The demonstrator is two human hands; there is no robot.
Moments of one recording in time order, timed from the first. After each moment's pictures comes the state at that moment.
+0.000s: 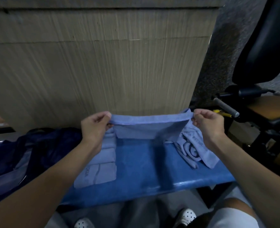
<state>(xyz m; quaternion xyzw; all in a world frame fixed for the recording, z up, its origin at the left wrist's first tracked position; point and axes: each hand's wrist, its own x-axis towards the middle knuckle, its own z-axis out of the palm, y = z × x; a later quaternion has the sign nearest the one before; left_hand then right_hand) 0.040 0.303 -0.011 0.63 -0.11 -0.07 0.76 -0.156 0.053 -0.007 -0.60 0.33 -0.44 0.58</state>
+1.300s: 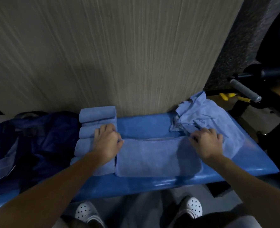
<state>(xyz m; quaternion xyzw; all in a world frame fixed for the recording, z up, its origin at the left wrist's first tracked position) 0.074 0.294 -0.150 0.92 -0.38 0.09 0.09 -0.144 0.033 -0.146 -0.91 0.39 -0.11 0.07</state>
